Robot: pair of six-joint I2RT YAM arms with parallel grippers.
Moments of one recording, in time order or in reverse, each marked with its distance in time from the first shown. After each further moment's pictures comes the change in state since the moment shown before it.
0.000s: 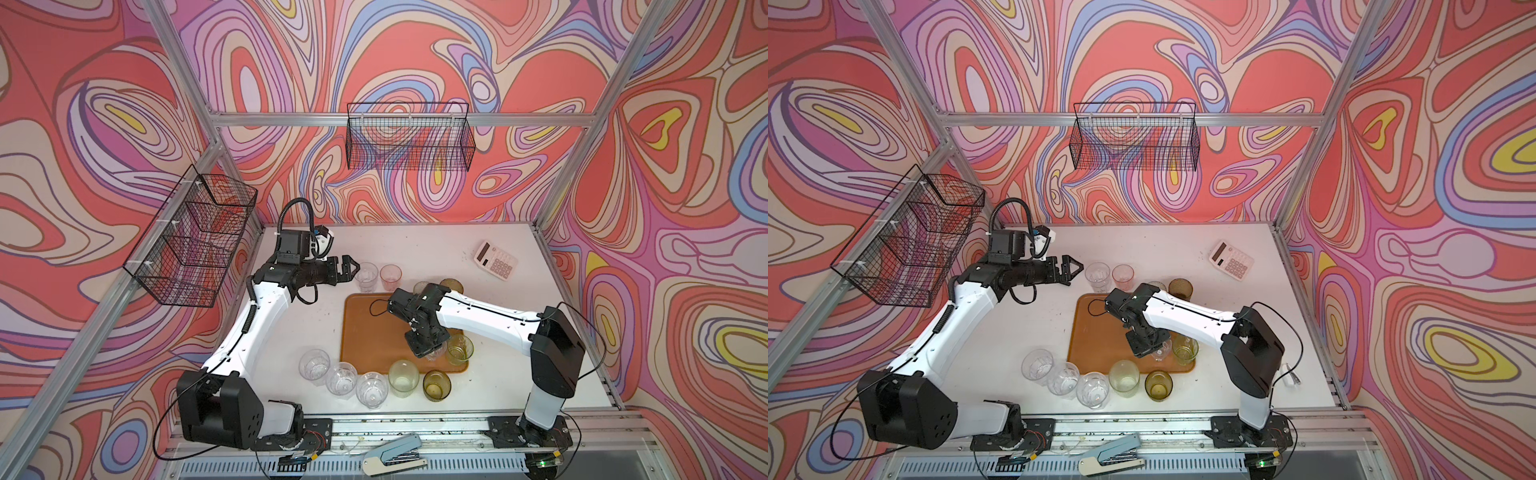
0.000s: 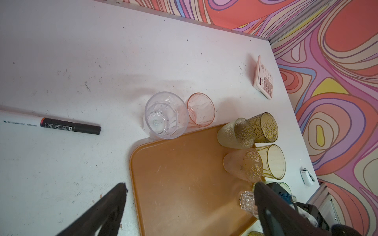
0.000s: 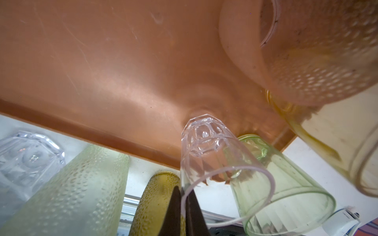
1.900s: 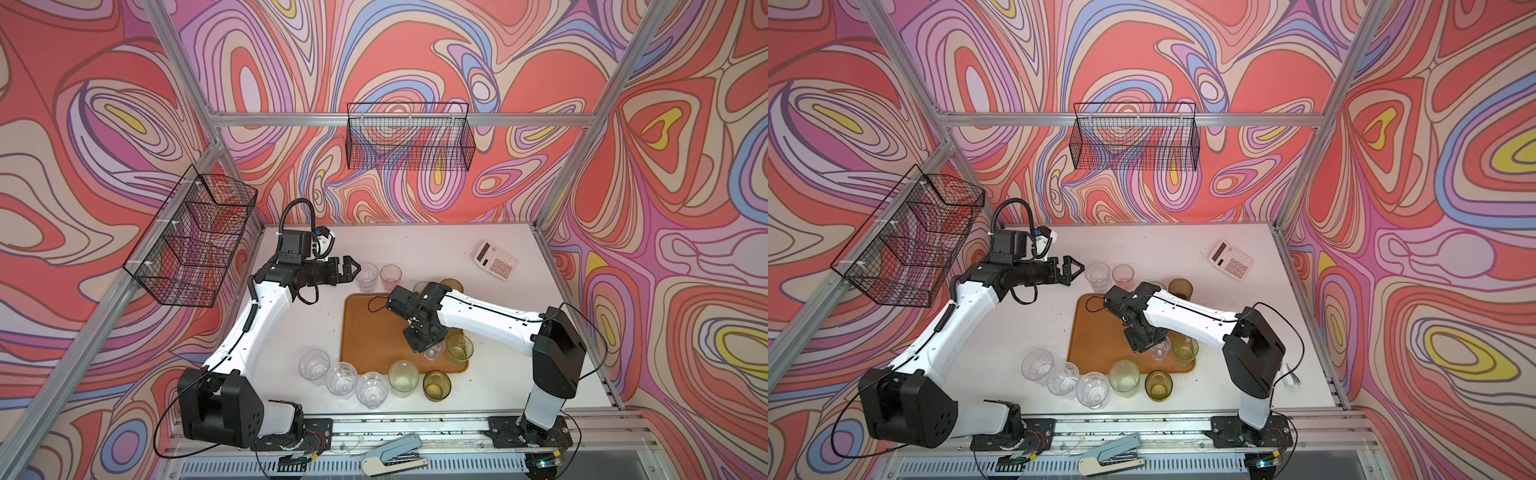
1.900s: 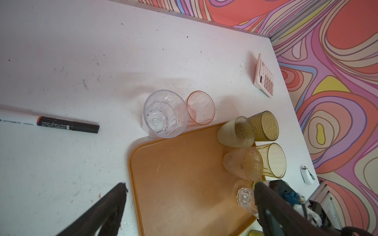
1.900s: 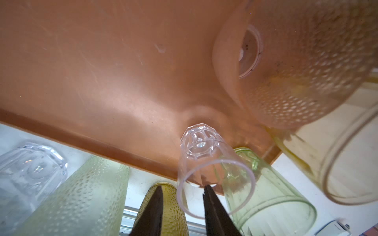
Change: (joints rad) left arm -0.006 0.010 0.000 -0.007 -0.001 0.000; right arm 0.000 -0.026 0.027 0.031 0.054 -0.027
